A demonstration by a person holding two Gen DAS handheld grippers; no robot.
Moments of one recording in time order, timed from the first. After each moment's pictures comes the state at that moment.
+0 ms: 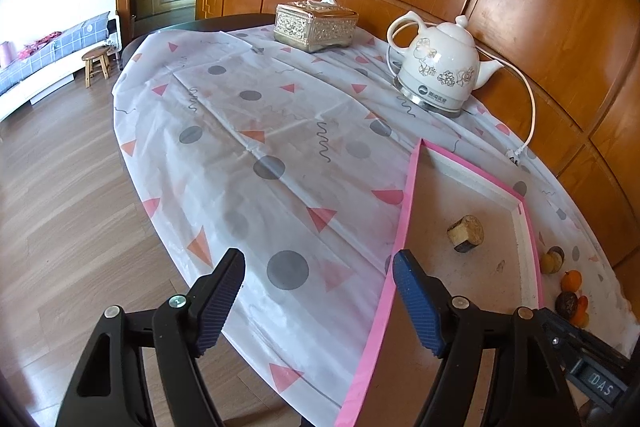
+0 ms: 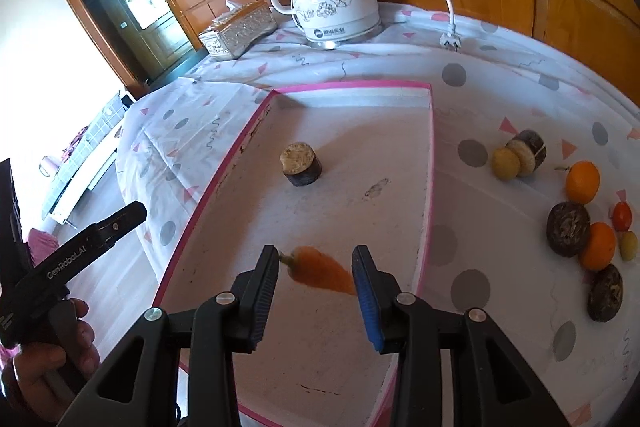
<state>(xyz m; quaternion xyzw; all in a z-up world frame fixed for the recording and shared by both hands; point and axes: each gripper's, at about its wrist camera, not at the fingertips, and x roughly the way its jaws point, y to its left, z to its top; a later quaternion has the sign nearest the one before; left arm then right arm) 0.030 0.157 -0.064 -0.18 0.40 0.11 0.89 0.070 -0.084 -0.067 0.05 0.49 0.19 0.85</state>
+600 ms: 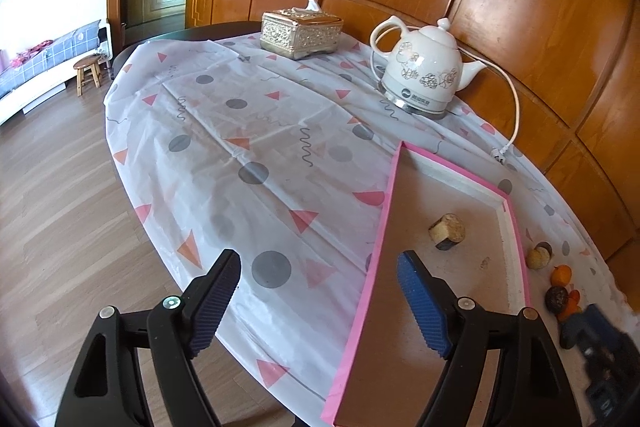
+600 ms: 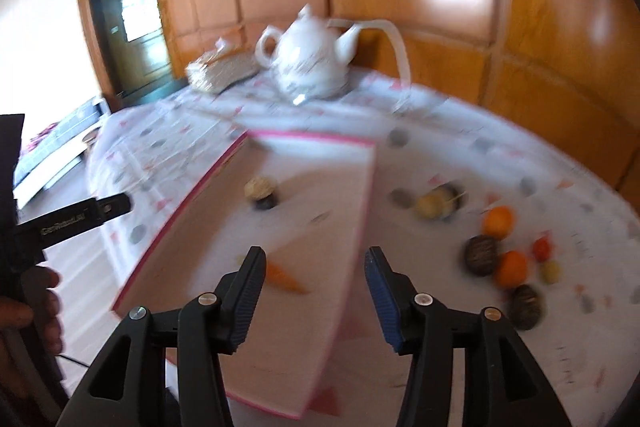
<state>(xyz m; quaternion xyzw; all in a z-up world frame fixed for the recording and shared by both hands) 0.024 0.144 -0.054 -0.17 0.38 0.09 0.90 0.016 -0.101 -0.029 -0.04 0.37 0.10 0.92</state>
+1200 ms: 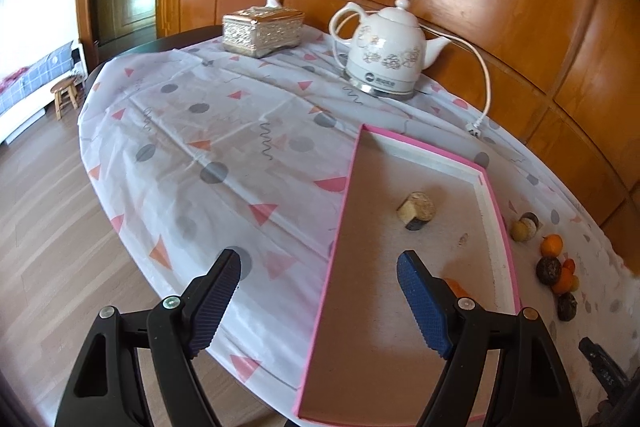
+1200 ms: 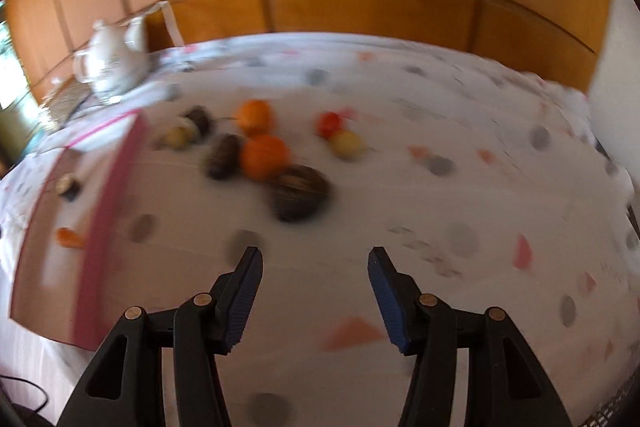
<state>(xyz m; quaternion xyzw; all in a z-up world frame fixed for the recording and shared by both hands) 0.032 0.112 -0.051 -0.12 0.40 0.05 0.91 -0.019 -0.278 -0.065 0.07 0.44 -0.13 0.89</state>
